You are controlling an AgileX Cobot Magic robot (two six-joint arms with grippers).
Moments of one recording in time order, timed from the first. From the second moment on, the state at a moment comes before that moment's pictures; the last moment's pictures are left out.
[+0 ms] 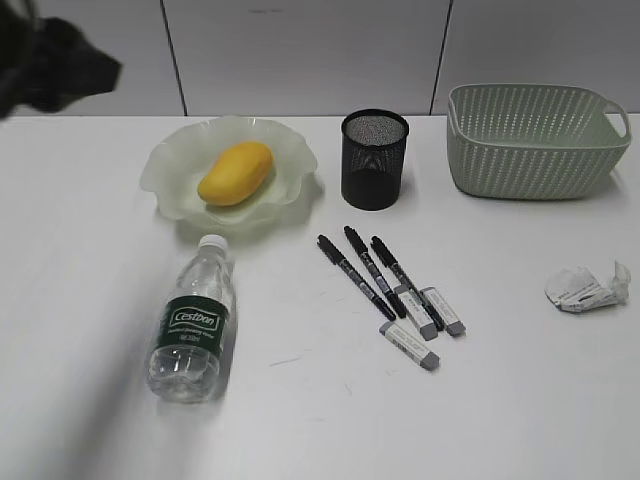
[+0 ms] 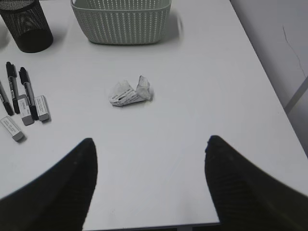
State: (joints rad) left arm -0.39 1.19 -0.90 0.05 0.34 0.03; right arm 0.14 -0.01 -0.51 -0.13 1.04 0.14
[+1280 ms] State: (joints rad) left arm -0.24 -0.01 -0.54 0.10 1.06 -0.17; right arm 0.14 0.40 -0.54 -0.06 0.91 0.03
